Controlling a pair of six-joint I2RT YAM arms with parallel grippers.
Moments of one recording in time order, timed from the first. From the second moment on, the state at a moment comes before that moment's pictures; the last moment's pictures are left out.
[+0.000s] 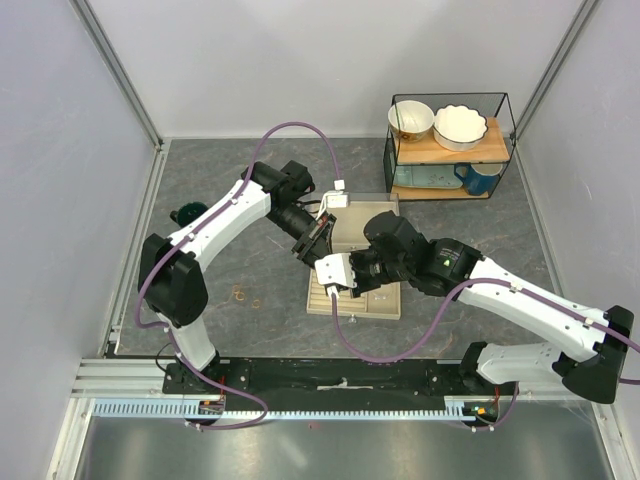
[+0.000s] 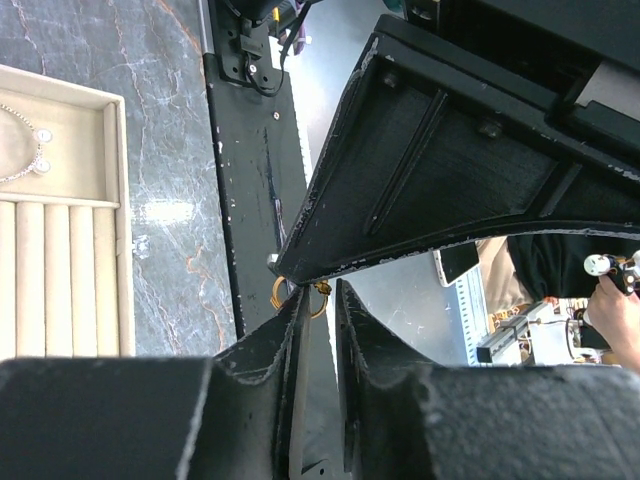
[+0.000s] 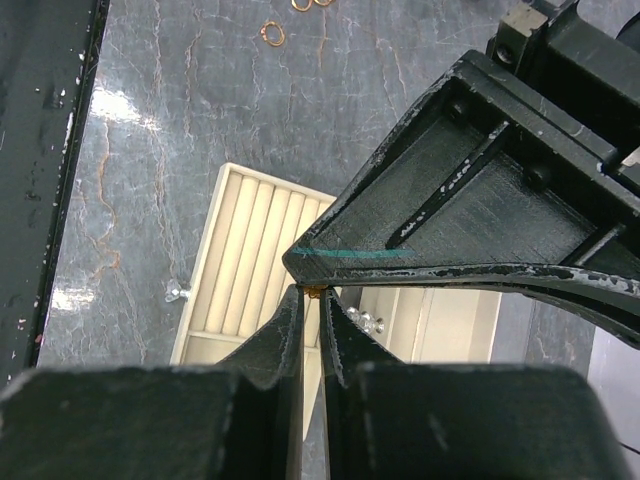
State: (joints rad) left arm -0.59 1.77 1.60 -1.36 1.24 0.70; right arm 1.00 1.20 1.18 -0.66 -0.29 -0.81
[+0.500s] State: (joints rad) left arm -0.56 1.77 1.61 -1.35 1.23 0.70; right arm 1.00 1.19 1.16 -0.65 -0.27 -0.81
